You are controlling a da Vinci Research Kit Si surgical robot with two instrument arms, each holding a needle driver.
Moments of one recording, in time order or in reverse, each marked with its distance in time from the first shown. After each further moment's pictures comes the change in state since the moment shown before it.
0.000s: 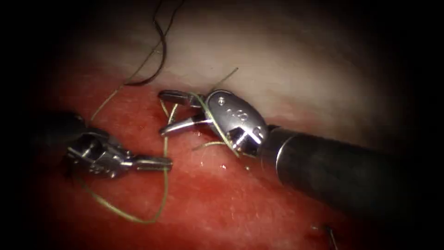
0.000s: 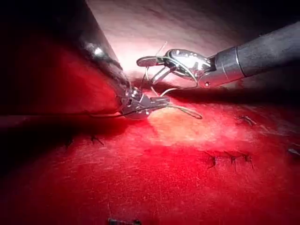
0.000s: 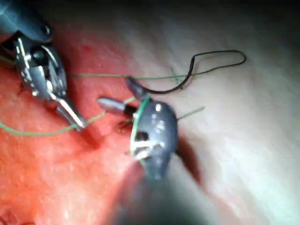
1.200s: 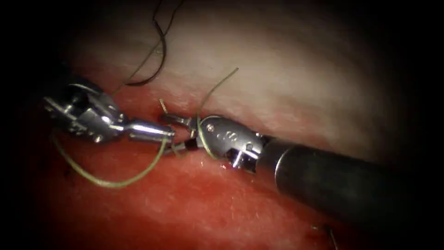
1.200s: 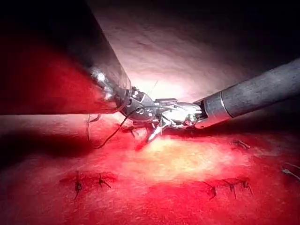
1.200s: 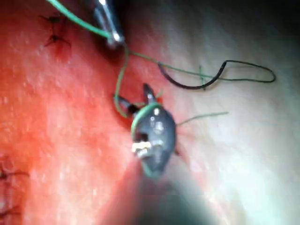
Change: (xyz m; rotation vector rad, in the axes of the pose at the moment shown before) right arm -0.005 -0.004 0.000 0.101 -0.291 -0.140; left arm 0.002 -0.010 -0.002 -0.031 0.218 0.090
